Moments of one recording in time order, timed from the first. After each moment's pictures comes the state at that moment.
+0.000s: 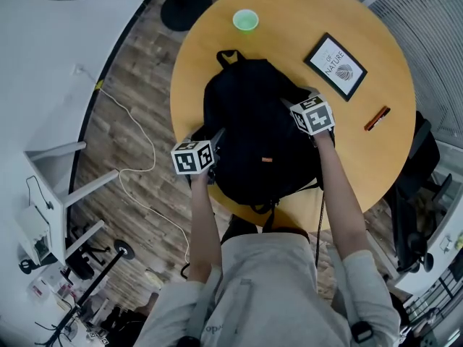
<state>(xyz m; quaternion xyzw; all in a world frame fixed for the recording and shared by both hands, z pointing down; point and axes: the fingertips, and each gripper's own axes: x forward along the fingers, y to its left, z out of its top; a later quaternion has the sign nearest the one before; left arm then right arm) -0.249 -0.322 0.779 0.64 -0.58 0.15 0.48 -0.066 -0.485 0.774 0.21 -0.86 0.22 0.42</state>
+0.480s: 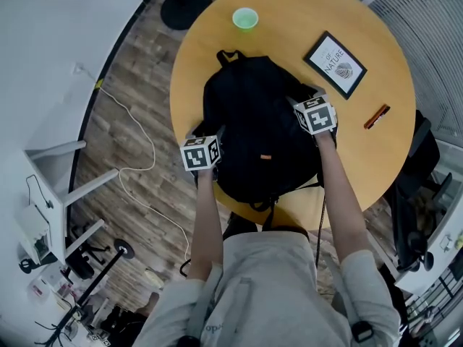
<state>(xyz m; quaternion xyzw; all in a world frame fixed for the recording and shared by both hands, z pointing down) -0.255 -0.323 0.788 0.61 -0.62 0.21 0.45 -0.044 -0.495 0.775 0.26 -0.84 0.19 0.43</state>
